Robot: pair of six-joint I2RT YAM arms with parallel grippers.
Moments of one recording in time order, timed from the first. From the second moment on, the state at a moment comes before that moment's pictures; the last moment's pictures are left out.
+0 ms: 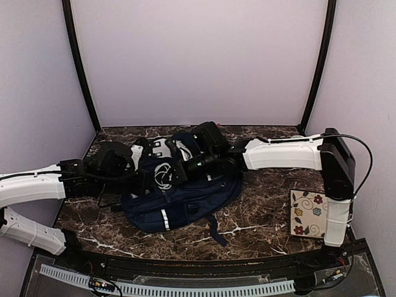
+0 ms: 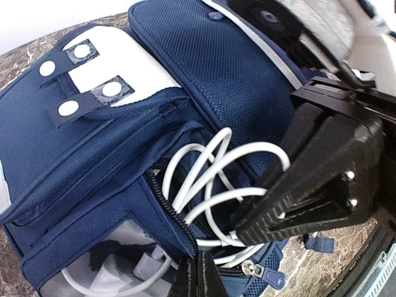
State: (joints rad) left arm -0.93 1.12 0.81 -0.39 -0.23 -0.45; right arm 0.99 1.97 1.51 -0.16 -0.54 0.49
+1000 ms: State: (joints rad) left arm -0.82 1.07 0.74 -0.24 -0.09 -0.34; right arm 0.95 2.10 1.64 -0.13 -0.70 0.55
